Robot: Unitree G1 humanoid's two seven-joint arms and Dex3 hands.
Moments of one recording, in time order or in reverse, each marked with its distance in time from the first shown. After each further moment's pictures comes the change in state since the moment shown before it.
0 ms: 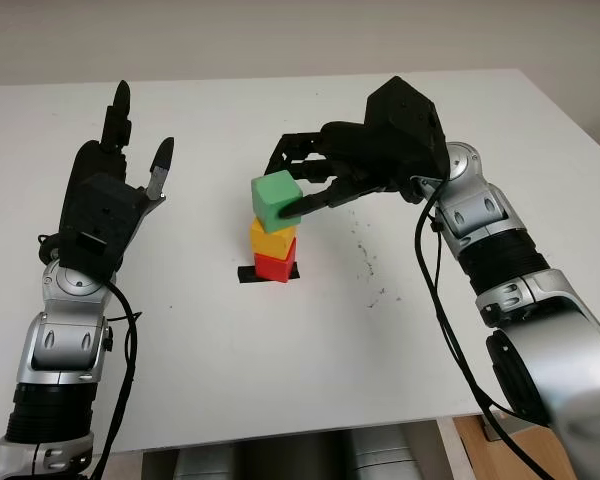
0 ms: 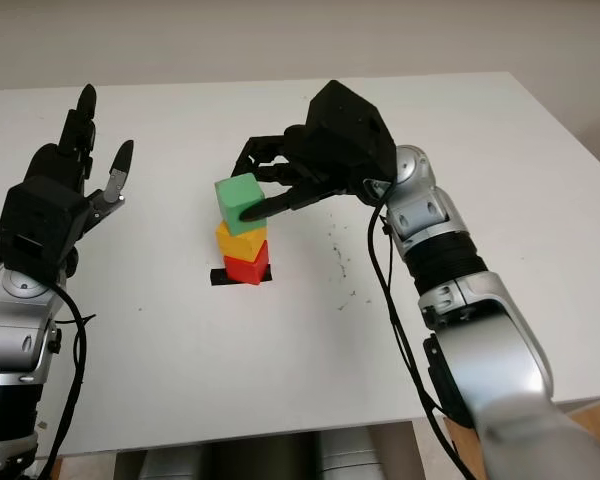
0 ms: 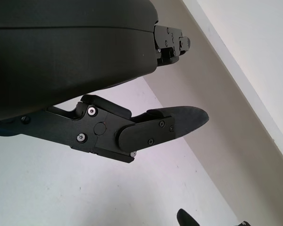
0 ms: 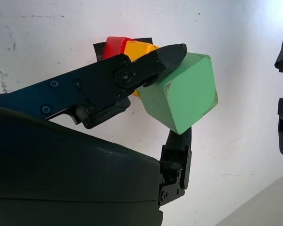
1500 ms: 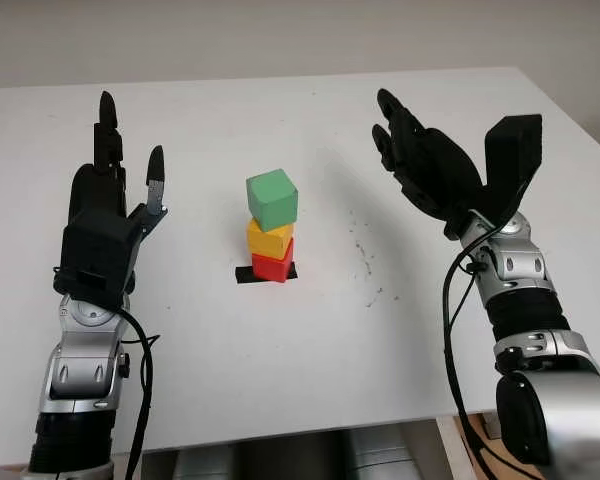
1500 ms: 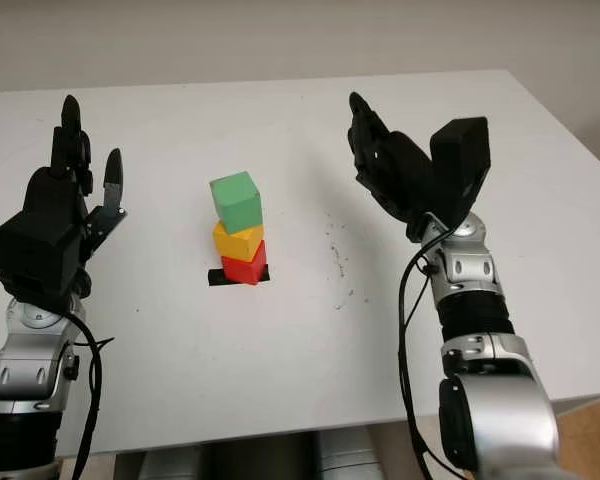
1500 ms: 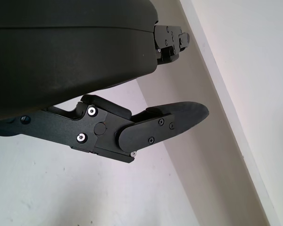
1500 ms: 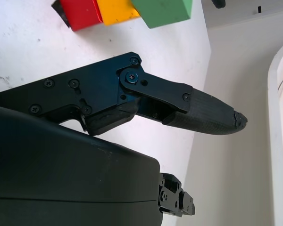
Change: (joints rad) left arm 0.117 -0.130 0.032 -0.017 -0.086 -0.163 0.105; right arm 0.273 0.041 -0.333 0.000 0.290 -0.028 -0.309
